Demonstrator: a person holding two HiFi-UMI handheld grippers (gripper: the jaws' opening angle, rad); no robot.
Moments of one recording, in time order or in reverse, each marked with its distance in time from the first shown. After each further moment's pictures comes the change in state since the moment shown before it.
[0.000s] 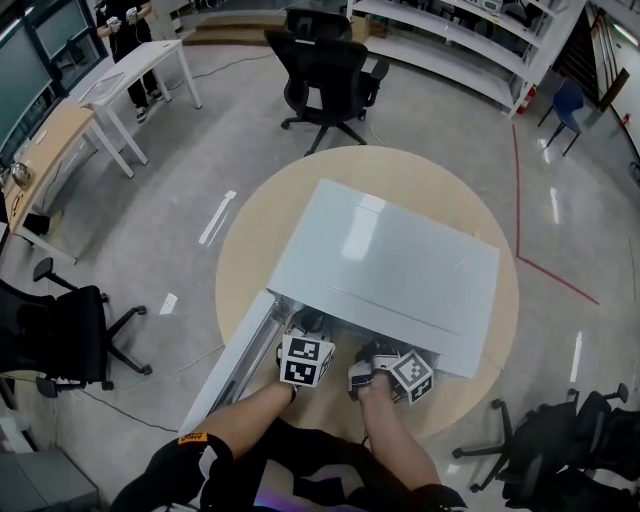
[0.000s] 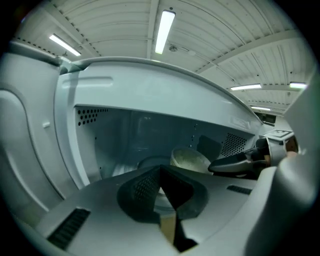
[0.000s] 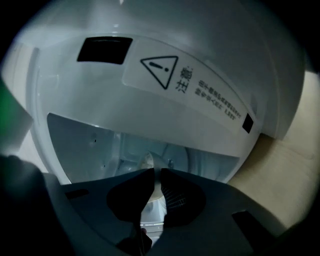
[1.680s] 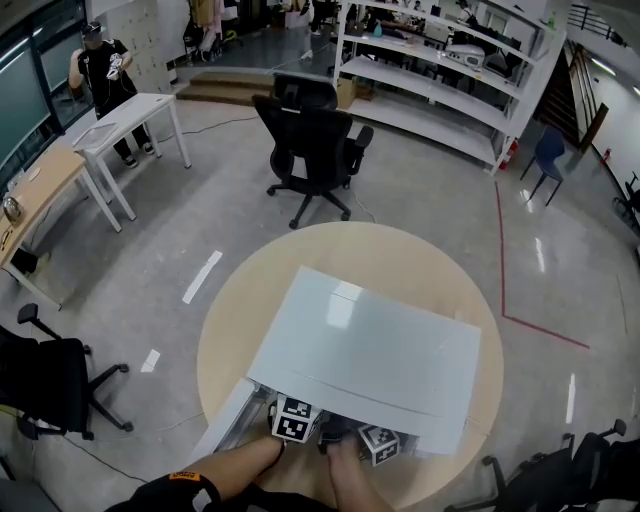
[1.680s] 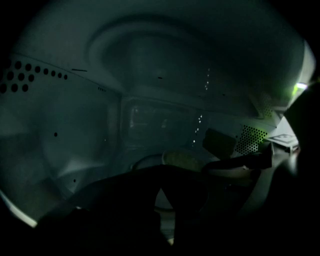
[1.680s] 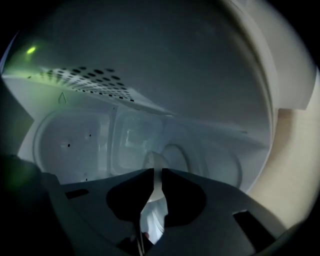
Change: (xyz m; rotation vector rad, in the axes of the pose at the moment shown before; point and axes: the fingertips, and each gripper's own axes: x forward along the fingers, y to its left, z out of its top) left arm 0.067 0.005 0.000 0.037 0.076 -0.067; right arm 0.051 -0.022 0.011 0.070 -0.150 -0.043
